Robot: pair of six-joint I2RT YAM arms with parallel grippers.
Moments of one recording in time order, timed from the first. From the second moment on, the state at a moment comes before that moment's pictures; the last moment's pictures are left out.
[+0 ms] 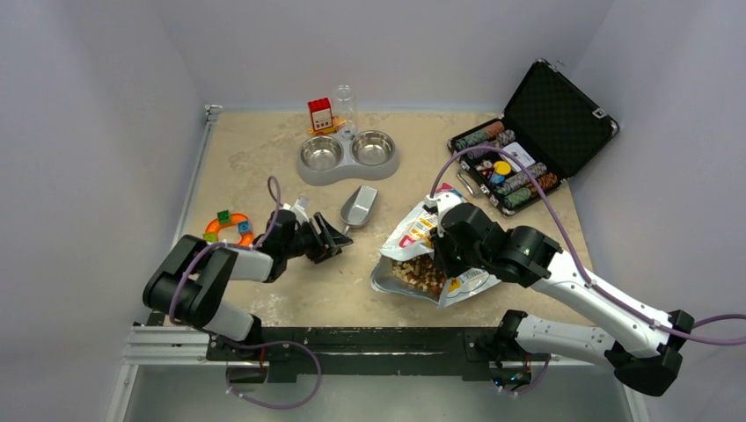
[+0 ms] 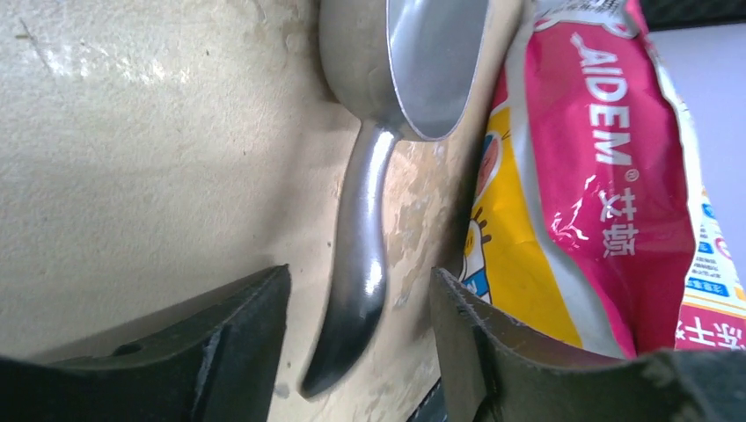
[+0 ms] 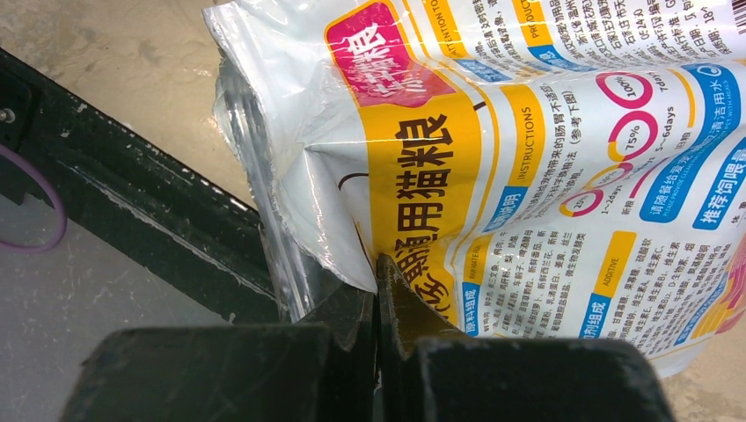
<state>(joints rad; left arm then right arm) -0.35 1.46 0.37 0.44 0.47 -0.95 0.94 0.96 1.07 -1.01 0.14 0.41</state>
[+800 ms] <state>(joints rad) -0.35 1.90 0.19 1.38 0.38 -1.28 0.94 0.99 1.09 -1.03 0.14 0.40</state>
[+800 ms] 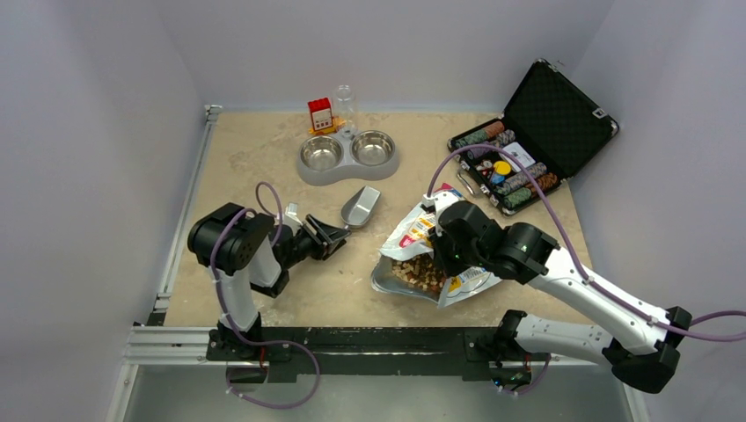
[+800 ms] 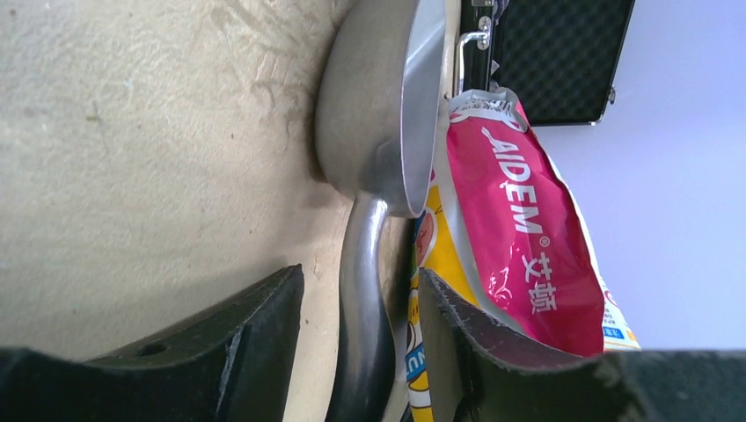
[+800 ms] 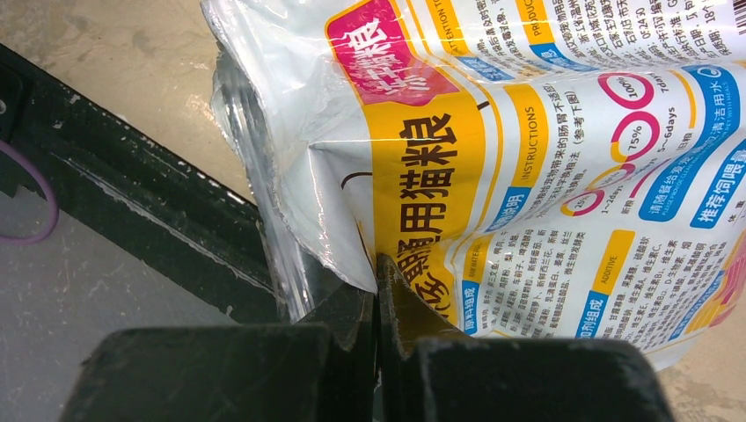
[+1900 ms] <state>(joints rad) -0.36 0.87 0.77 -0.51 0.47 -0.90 0.95 1.04 1.13 -1.03 0.26 0.41</state>
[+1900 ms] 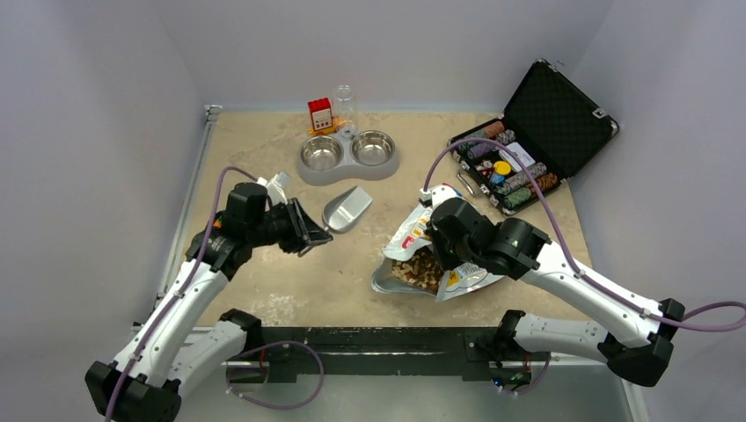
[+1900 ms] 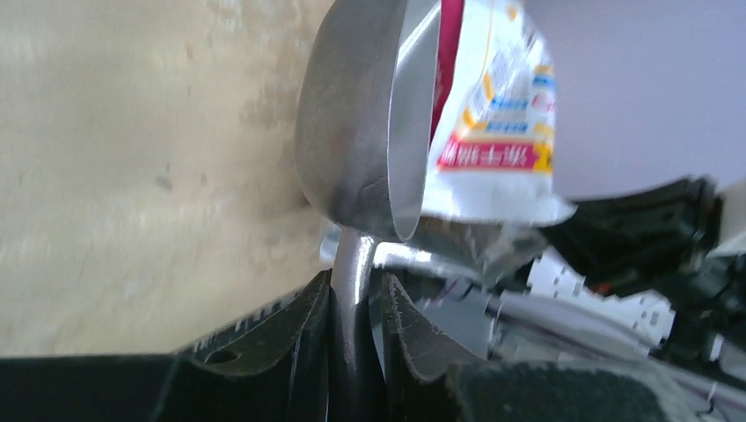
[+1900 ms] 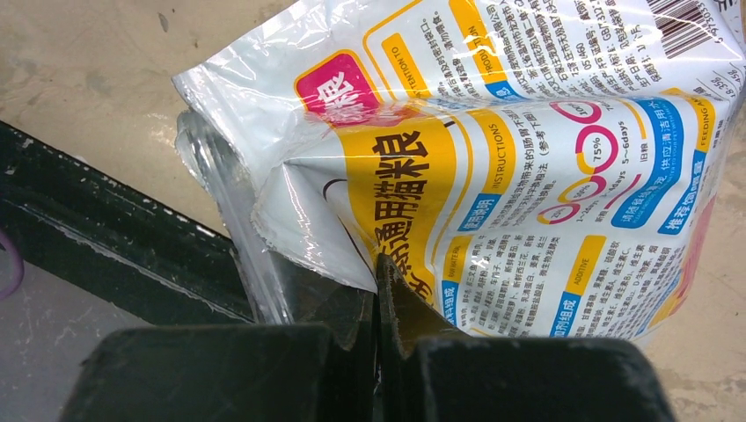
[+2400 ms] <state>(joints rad) -0.63 0.89 1.17 -1.45 0.51 -0.70 0.95 1.07 1.14 -0.99 0.27 0.39</state>
